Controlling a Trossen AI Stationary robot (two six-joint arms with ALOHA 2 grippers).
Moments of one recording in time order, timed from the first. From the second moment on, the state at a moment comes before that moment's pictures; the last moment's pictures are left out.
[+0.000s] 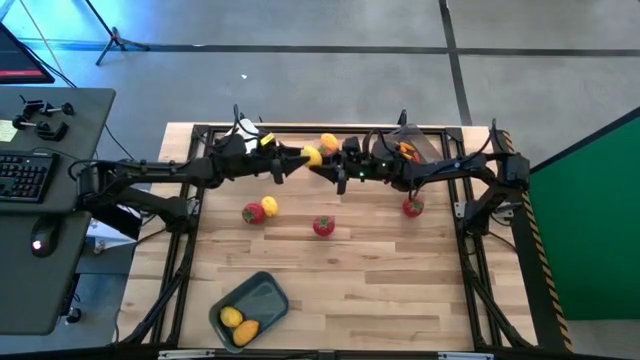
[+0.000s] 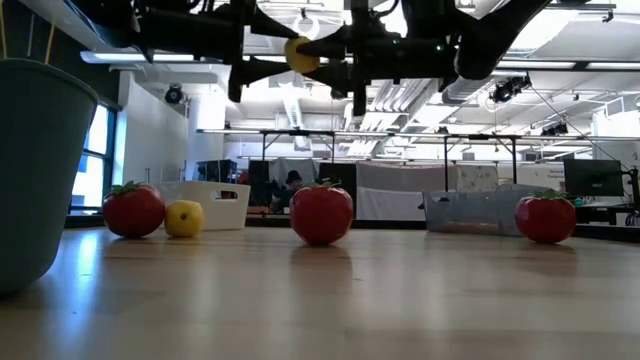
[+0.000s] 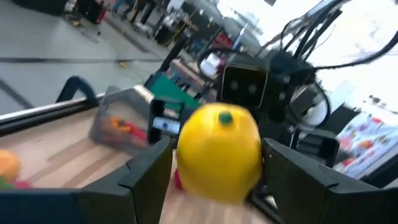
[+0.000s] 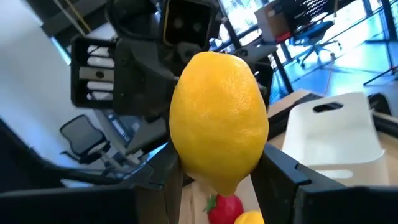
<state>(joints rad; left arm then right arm) 0.33 1.23 0.67 0.54 0.09 -0.62 -0.24 1.65 0.90 0.80 -0.17 0.50</state>
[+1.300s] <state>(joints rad) 0.34 1.32 0.66 0.79 0.18 -0.66 -0.24 1.65 0.90 0.78 -0.18 0.48</state>
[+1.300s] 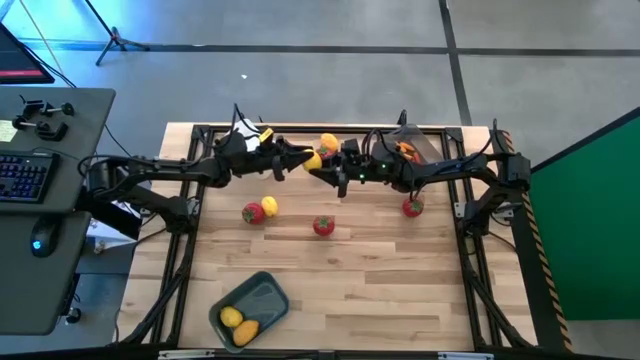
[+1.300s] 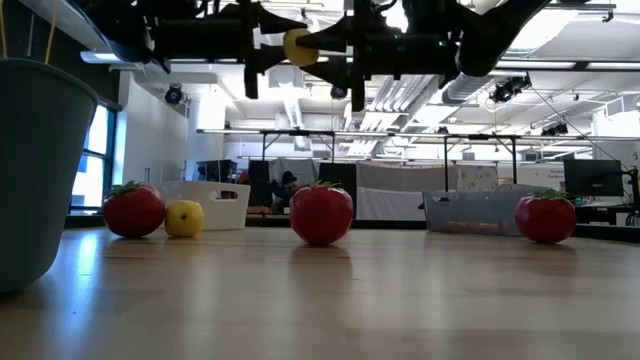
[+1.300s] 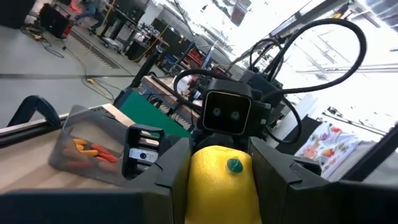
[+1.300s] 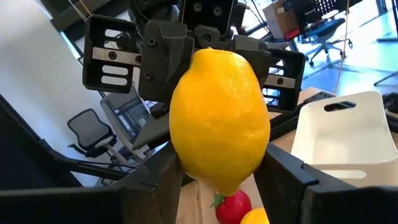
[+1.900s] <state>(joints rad) 0.34 1.10 0.78 0.19 0.43 -0.57 -0.24 1.65 0.90 0.59 -0.16 0.43</state>
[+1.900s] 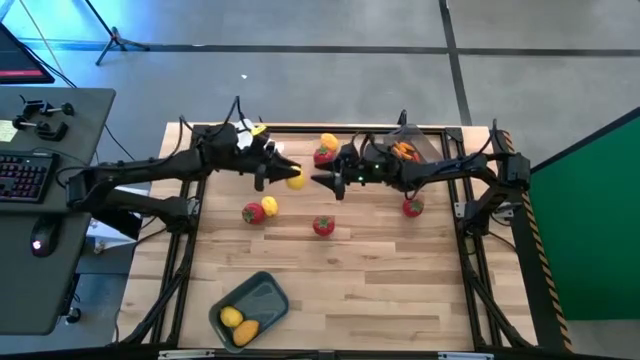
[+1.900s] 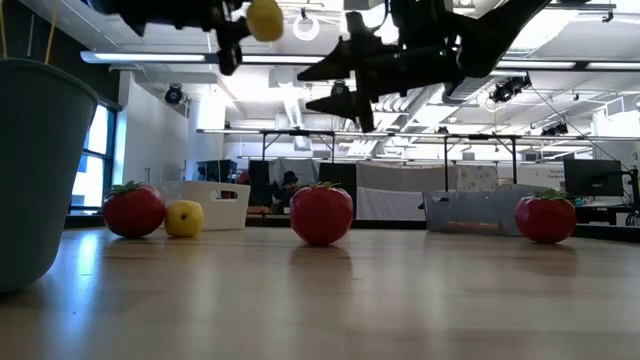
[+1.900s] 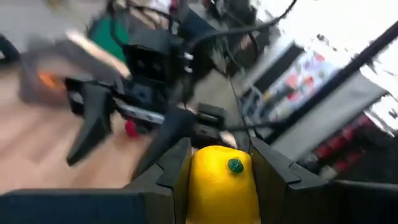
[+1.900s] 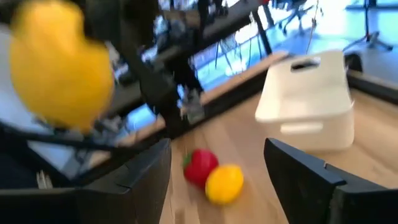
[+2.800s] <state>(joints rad) -0.56 1.27 1.04 -0.64 0.03 -1.24 -0.21 1.65 0.90 0.37 -0.18 0.23</state>
